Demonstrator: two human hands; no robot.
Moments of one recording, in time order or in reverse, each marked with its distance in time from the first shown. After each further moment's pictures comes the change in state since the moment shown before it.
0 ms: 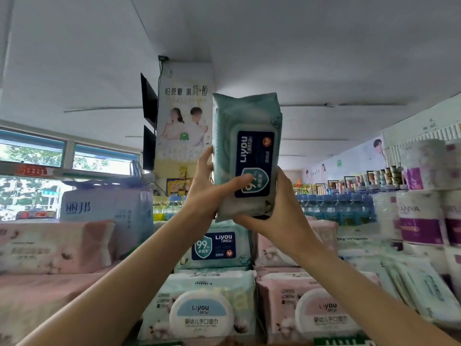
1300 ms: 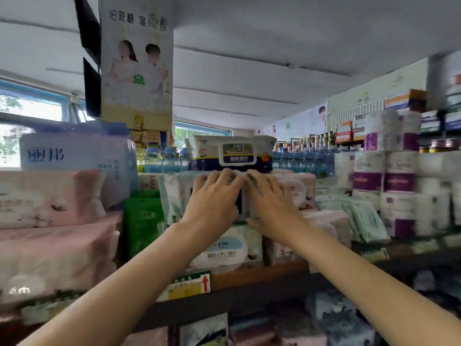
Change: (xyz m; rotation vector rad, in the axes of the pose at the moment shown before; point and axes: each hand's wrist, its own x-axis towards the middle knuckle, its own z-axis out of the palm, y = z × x) left_hand -0.068 -0.026 -0.053 1.459 -0.326 0.289; right_hand -0.045 -0.017 0.055 -1.136 -0.481 0.142
